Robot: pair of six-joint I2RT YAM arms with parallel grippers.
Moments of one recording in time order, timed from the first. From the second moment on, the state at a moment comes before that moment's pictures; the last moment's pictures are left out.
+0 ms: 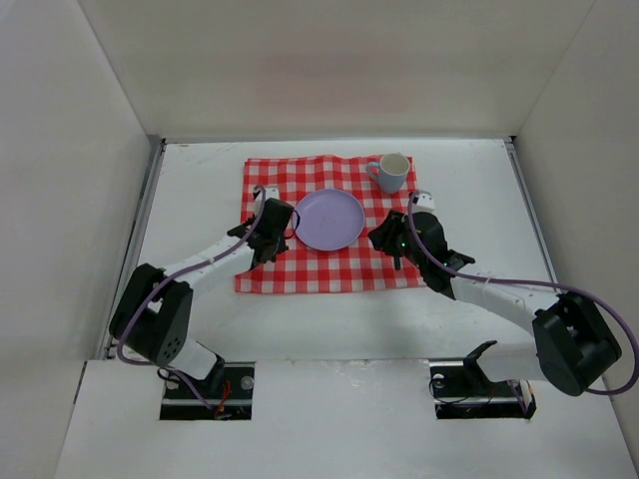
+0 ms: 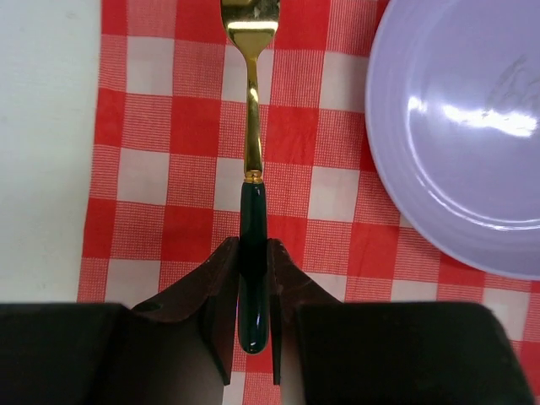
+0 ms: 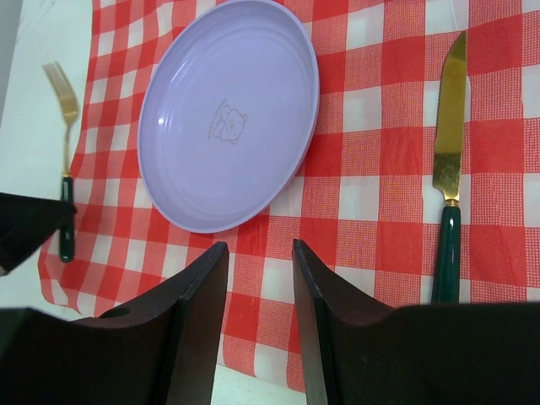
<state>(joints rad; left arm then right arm) -0.54 1.47 0.88 -0.30 -0.43 -0.51 0.58 1.30 0.65 0.22 0.15 0.65</state>
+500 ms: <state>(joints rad) -0.50 1.58 0.88 -0.22 -0.38 -0.42 0.58 1.32 0.65 0.22 0.15 0.65</state>
